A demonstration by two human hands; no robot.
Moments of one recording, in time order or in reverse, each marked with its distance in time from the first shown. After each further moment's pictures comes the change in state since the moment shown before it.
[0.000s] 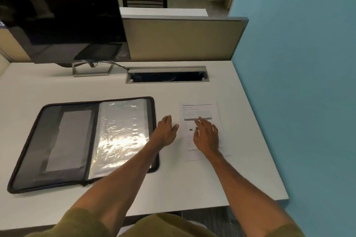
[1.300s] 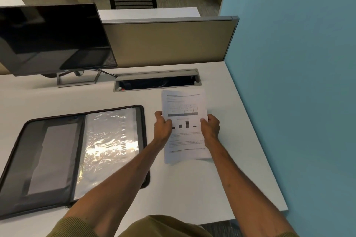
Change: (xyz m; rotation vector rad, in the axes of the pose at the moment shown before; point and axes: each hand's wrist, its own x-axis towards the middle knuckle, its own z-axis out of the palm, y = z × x) left_hand 0.045 0.053 -0.007 -0.803 0.233 -0.090; right_hand 0.081 0.016 -0.035 0.839 0.038 0.680
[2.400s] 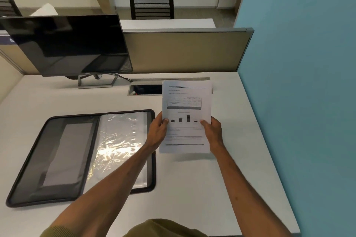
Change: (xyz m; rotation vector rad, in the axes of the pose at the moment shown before) left_hand -0.010 0.012 -0.054 0.012 0.000 0.251; right_hand -0.014 -0.031 0.002 0.163 -0.264 -0.104
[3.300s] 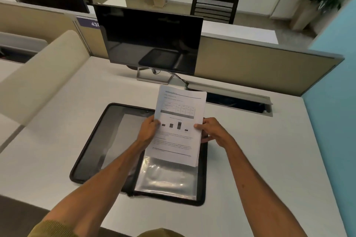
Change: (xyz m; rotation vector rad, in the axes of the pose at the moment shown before) left_hand -0.009 -0.049 -0.259 -0.017 0.260 -0.319; right_hand -0.001 -0.062 0.232 -0.407 -0.631 0.163
